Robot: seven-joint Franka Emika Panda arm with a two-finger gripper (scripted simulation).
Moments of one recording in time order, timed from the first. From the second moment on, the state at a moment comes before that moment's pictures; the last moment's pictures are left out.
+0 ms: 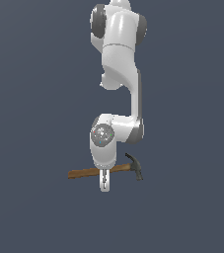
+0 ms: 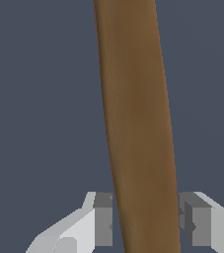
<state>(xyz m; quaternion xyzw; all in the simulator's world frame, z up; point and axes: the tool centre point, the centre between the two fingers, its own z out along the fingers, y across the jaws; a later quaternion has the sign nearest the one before) 0.091 -0.026 0.018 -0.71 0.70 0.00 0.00</state>
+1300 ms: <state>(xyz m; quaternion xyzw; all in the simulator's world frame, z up) 0.057 -0.011 0.127 -0.71 0.70 0.00 0.00</state>
